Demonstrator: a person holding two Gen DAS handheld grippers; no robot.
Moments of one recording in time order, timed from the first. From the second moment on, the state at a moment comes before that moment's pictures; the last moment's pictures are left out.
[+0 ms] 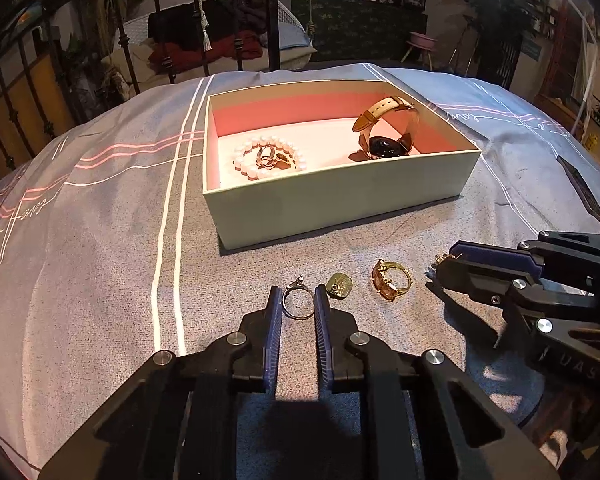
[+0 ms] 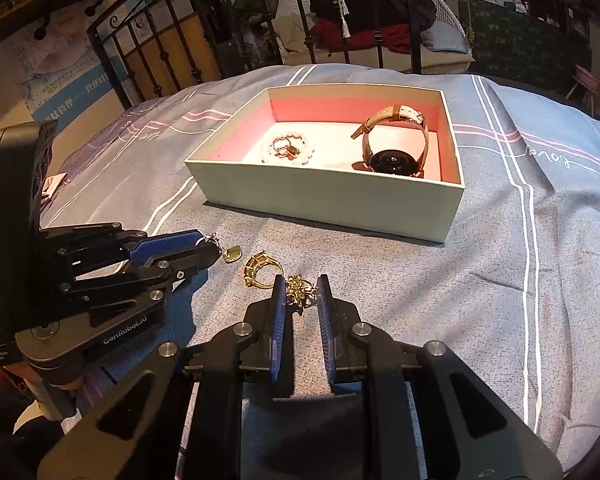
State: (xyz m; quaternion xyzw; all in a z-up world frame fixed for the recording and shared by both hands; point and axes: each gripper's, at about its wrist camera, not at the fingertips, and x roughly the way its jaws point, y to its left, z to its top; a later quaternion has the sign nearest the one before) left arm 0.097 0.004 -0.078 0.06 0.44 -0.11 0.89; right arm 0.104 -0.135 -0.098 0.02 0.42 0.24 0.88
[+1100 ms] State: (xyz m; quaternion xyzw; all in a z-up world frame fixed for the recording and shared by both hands) left arm 0.098 0.023 -0.054 -0.02 0.44 -0.12 0.89; right arm 0.101 -0.138 -0.097 0.03 0.41 0.24 0.88
